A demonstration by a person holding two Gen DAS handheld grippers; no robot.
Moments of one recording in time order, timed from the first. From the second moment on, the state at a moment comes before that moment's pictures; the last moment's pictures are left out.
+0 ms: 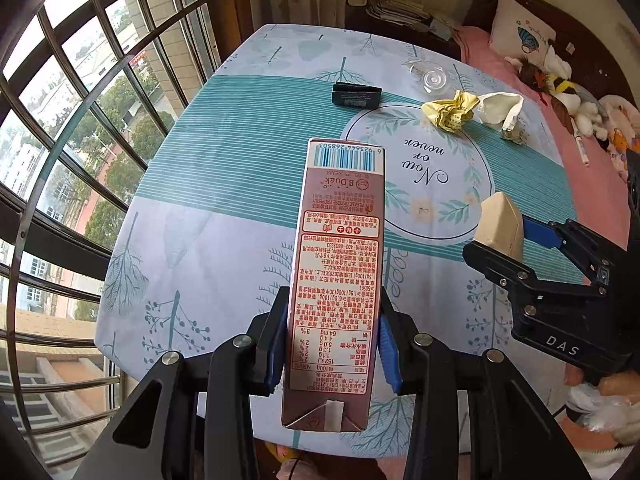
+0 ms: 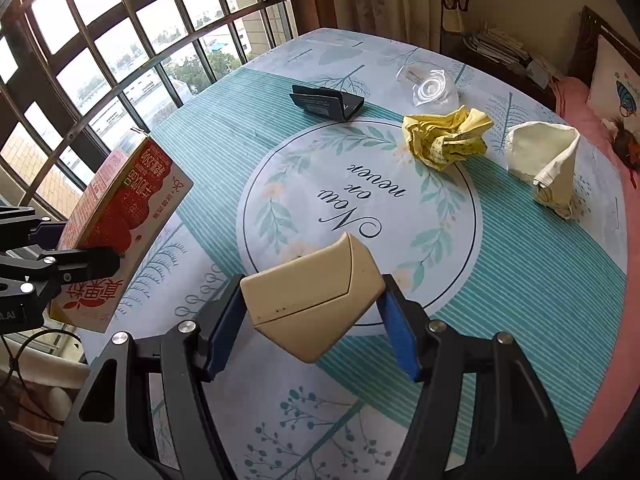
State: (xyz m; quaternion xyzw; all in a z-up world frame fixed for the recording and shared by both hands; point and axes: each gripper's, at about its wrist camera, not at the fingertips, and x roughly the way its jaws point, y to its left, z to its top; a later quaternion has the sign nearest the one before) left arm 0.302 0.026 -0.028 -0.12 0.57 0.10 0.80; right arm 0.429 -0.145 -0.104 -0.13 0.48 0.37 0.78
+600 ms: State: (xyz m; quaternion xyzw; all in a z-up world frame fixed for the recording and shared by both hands) left arm 0.168 0.068 0.045 -0.02 0.50 -0.06 0.86; right arm 0.241 -0.151 -0.009 -0.02 0.45 0.27 0.85
